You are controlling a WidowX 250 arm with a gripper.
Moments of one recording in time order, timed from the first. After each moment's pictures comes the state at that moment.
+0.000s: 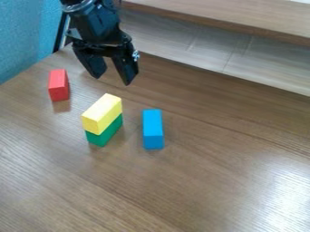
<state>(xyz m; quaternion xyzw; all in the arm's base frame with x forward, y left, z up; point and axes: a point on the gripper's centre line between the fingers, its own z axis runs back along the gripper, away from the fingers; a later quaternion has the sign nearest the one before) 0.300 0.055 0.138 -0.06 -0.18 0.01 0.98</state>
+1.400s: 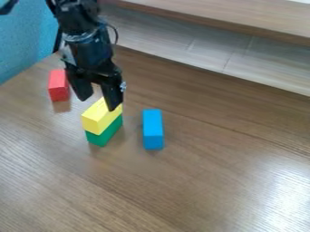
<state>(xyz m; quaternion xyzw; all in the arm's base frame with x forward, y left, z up) 0.293 0.079 0.091 -0.02 -0.10 0.00 0.99</state>
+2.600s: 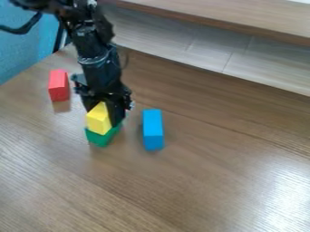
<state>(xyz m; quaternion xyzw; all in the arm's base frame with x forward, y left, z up) 0.299 0.064 0.062 -0.02 -0.08 0.01 1.00</state>
